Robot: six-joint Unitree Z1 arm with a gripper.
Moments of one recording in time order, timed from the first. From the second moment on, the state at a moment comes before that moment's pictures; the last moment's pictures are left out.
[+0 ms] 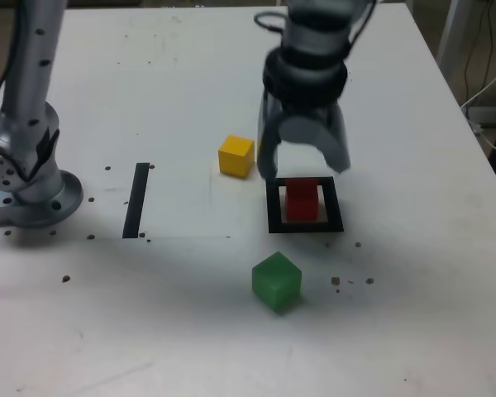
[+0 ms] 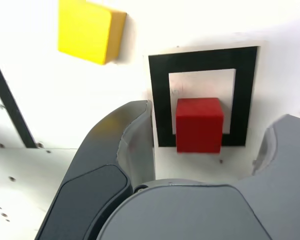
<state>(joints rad) -0.10 1.99 -1.57 1.29 0.11 -0.05</state>
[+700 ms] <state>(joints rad) 0.14 1.83 -1.31 1.26 0.22 0.26</state>
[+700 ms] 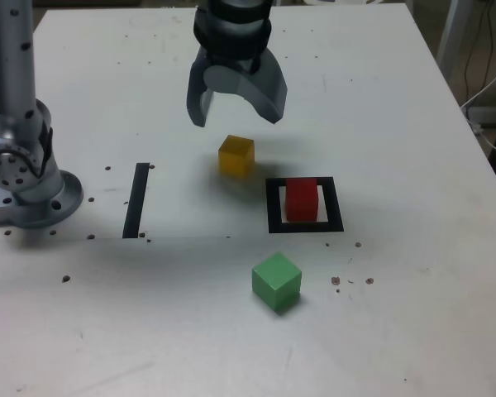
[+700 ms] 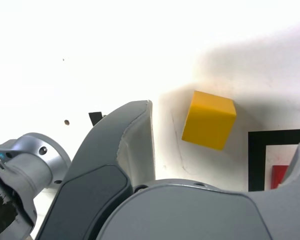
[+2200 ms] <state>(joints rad) 0.17 1.94 -1.17 1.03 0.17 0.42</state>
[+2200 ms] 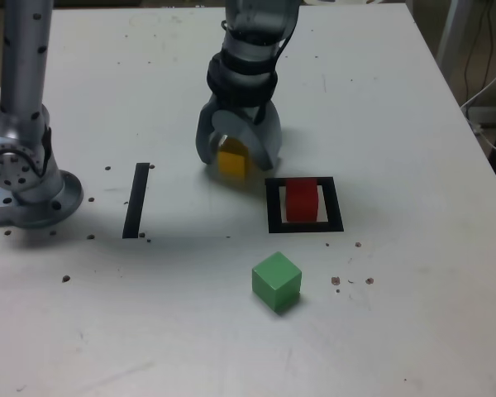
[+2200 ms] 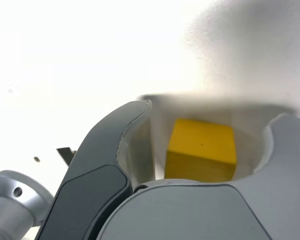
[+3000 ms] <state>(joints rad) 0.16 1.95 -1.20 1.05 0.19 0.43</state>
